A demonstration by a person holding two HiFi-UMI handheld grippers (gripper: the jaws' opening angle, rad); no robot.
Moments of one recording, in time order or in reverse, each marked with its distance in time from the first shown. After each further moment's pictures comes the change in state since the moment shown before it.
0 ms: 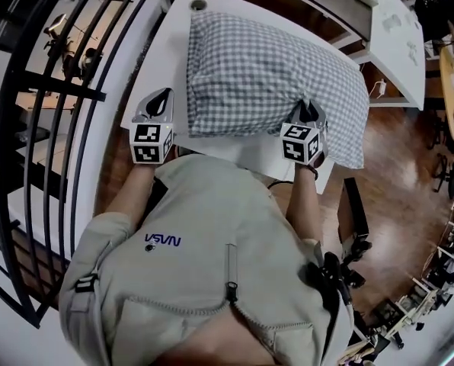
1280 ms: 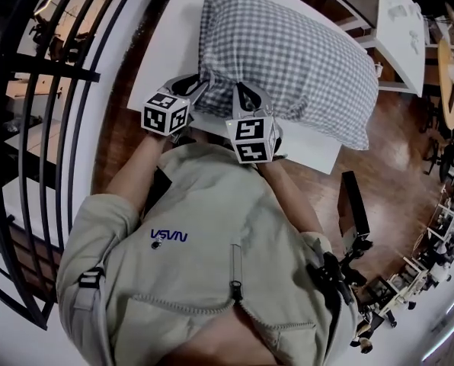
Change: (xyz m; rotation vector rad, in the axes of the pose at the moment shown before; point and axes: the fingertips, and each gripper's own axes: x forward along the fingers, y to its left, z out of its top) left arm 0.031 -0.042 -0.056 -0.240 0.122 -0.446; right arm -0.072 0.206 0.127 0.093 -0.166 0.402
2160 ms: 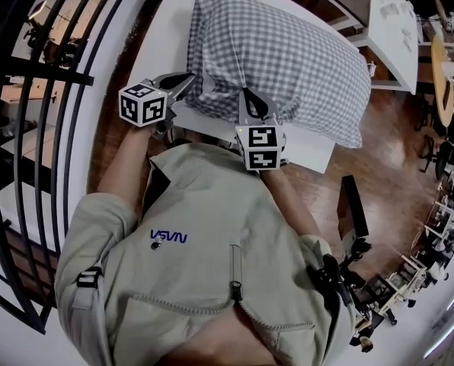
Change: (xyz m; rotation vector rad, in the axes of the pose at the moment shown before) left arm -0.010 -0.005 0.027 -0.100 -0.025 -0.186; right arm -0.026 -0.027 -0.013 0.130 -0.065 -0.023
